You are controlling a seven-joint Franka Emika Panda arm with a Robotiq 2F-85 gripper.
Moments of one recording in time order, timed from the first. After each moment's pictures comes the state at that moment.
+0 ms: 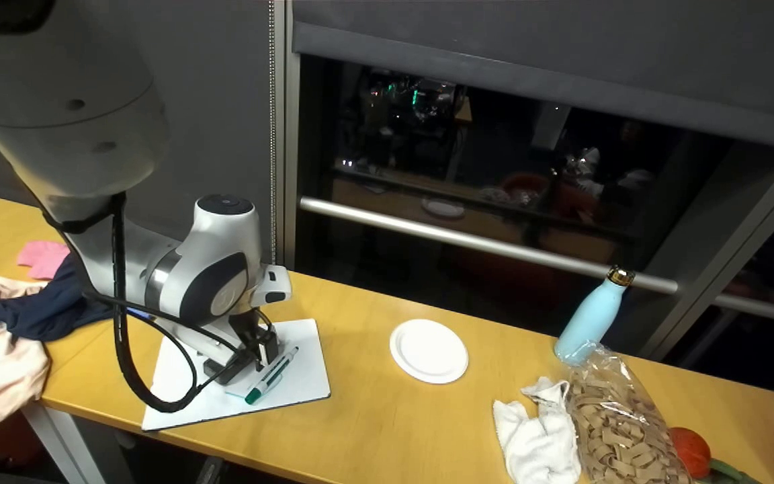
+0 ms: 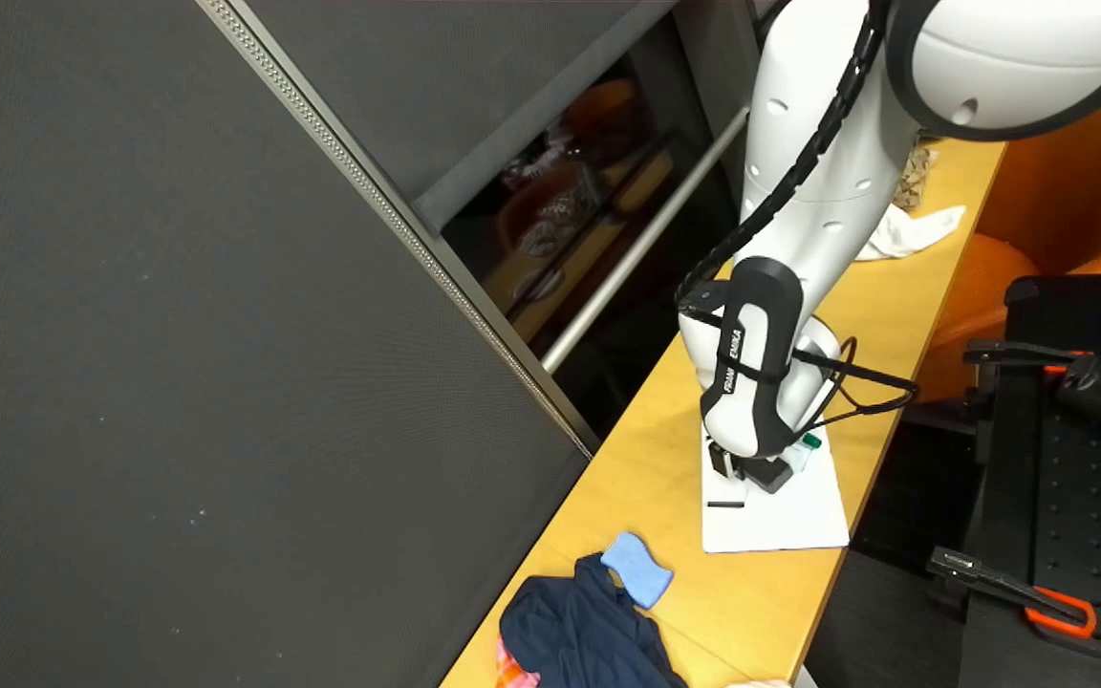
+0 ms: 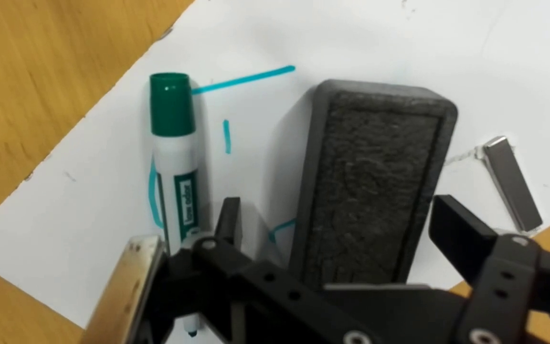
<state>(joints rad) 0.00 1.08 -0.02 -1.73 0.14 2.89 0.13</state>
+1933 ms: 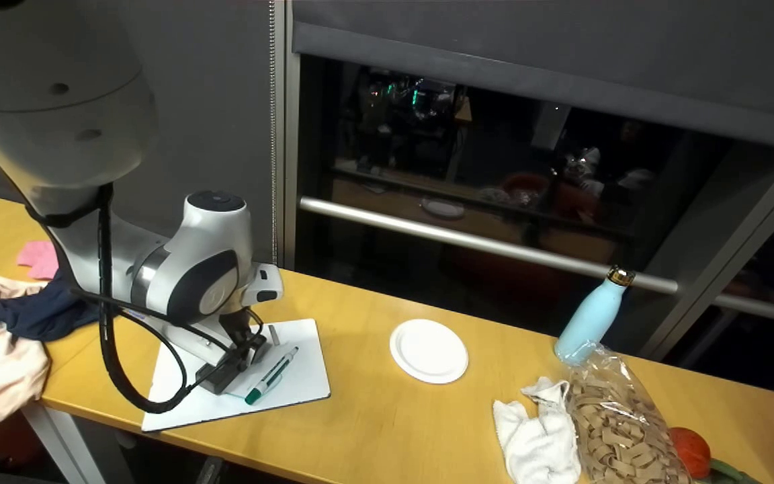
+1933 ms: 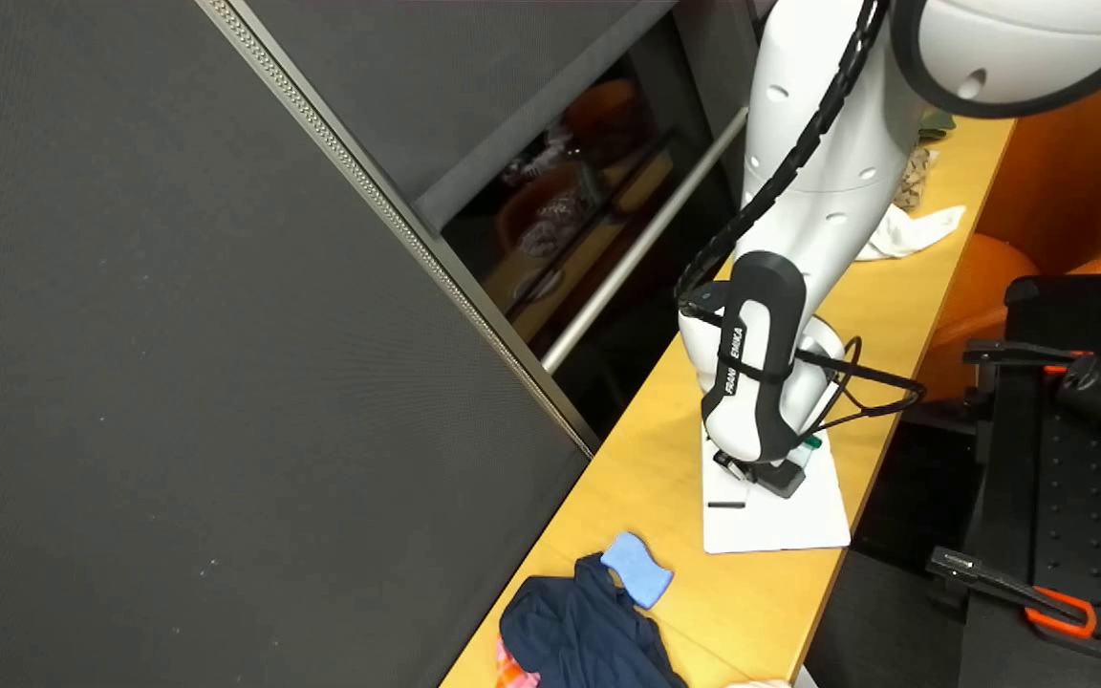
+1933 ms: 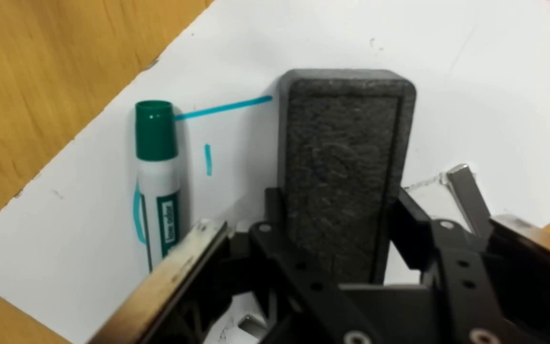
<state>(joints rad) 0.00 1.05 0.00 -1.78 0.14 2.89 0.11</state>
